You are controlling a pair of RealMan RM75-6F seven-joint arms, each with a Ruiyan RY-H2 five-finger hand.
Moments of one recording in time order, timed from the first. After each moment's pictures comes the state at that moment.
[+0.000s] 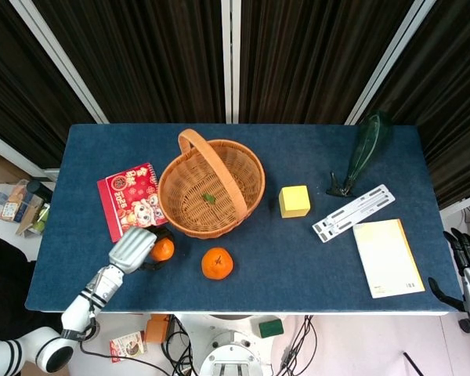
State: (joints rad) left arm -0.48 -1.38 -0.02 -1.64 1.49 1.14 0.11; right arm -0.02 -1.01 0.01 -1.62 -1.55 1.52 0.18
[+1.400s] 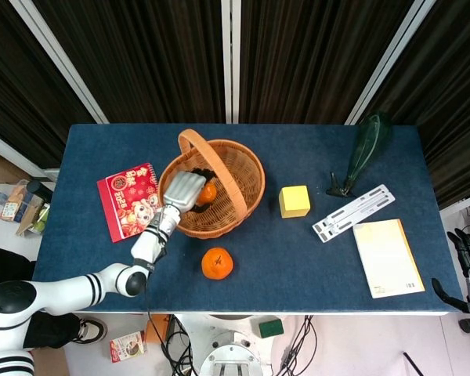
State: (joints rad) left arm -0.91 -1.69 -0.30 -1.29 0.97 0.86 0.39; right arm -0.02 -1.00 0.00 -1.61 -1.55 1.53 0.21
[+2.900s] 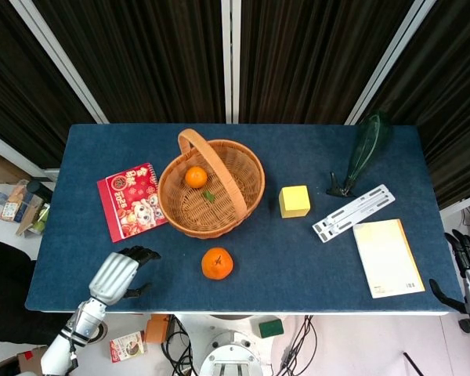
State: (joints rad) left arm -0.34 -1.41 0.15 -1.68 1.59 1.34 0.16; right arm -0.03 -1.00 0.00 -1.62 -1.55 1.53 0.20
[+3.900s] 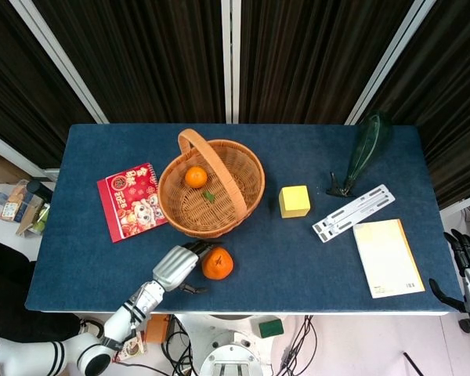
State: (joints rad) left arm -0.52 -1.69 -0.01 -1.53 1.52 1.03 0.05; right arm -0.02 -1.00 0.00 -1.61 -1.55 1.51 0.20
